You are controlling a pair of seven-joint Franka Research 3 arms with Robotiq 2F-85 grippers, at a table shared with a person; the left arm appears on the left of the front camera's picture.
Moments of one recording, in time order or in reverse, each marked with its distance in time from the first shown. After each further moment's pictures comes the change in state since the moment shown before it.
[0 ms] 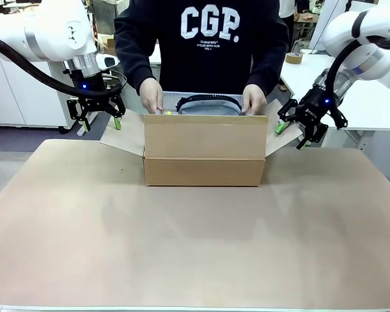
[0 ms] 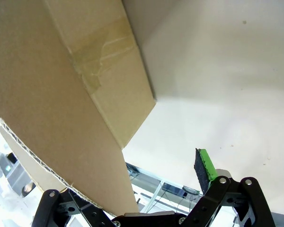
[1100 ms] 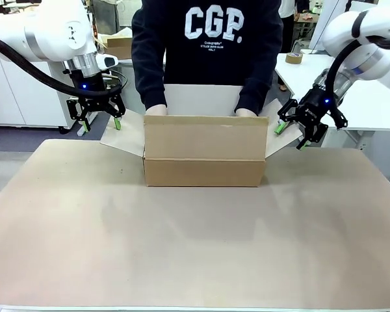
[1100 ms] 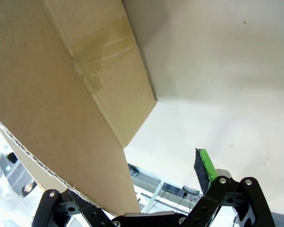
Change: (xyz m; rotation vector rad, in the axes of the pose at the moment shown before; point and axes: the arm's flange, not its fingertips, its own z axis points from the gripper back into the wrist) left arm 0.000 0.000 0.000 0.000 0.000 0.000; right arm 0.000 0.000 0.000 0.000 0.000 0.000
